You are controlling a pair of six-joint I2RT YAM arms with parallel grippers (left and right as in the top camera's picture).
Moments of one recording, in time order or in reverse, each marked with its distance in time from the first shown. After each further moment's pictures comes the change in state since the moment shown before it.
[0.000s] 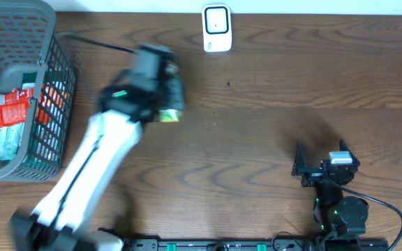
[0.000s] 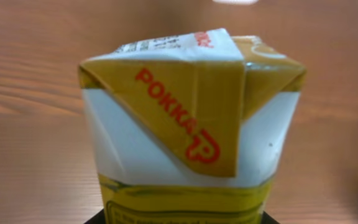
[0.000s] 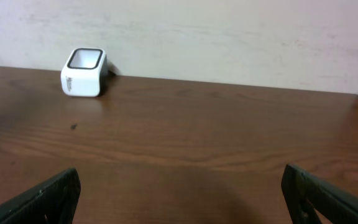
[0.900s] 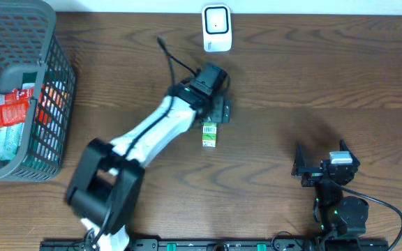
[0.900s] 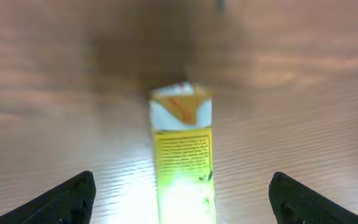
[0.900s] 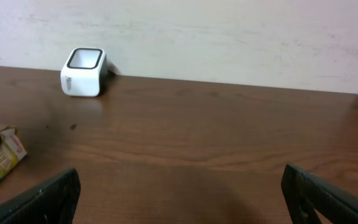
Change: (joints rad) left arm -0.161 0.338 0.002 0.179 0.047 -0.023; right arm 0.000 0.000 0.000 0.000 0.000 0.000
